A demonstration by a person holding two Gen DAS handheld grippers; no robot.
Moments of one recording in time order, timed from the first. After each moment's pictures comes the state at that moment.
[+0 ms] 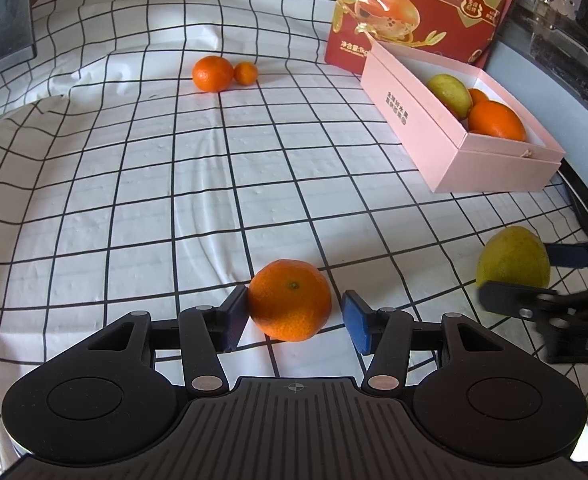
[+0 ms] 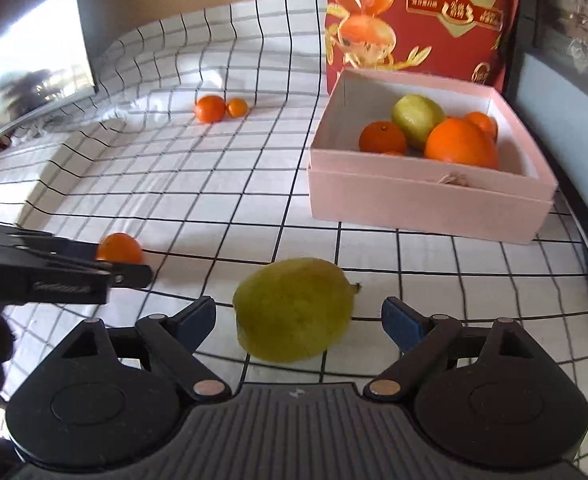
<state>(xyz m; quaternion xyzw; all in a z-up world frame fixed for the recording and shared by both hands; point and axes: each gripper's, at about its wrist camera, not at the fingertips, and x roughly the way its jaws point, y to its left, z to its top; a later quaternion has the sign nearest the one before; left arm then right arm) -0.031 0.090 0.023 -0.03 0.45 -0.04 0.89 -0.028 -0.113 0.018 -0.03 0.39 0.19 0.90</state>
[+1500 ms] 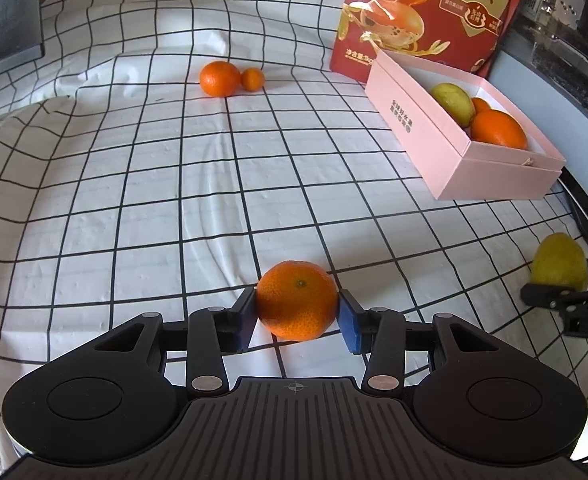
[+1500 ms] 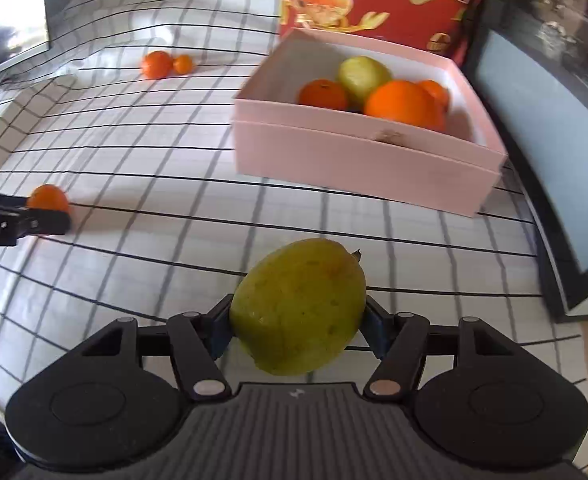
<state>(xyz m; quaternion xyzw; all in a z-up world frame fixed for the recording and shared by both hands) -0.034 0.089 0.027 -0.03 0.44 -0.03 0.90 -0.026 -0.153 0.007 -0.09 0.42 0.13 0.90</state>
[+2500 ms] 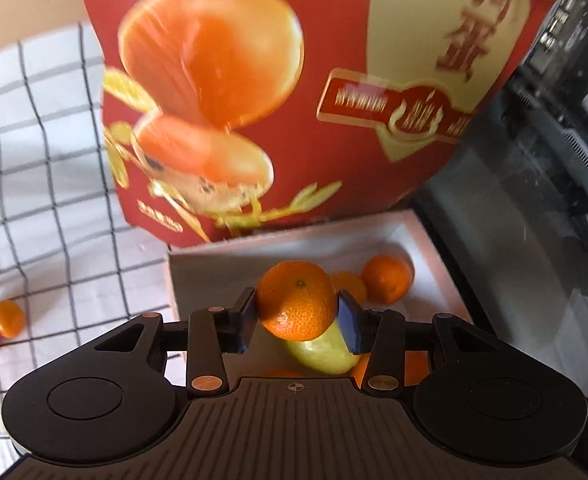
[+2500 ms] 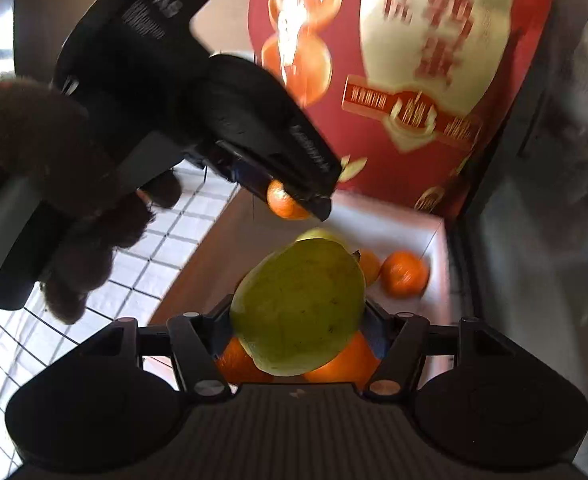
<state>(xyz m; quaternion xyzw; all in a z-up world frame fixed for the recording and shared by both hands) 0.241 -0.058 0.062 -0.05 0.49 -0.15 0.86 0.115 -0.158 0.071 -0.11 0.35 0.19 0.91</state>
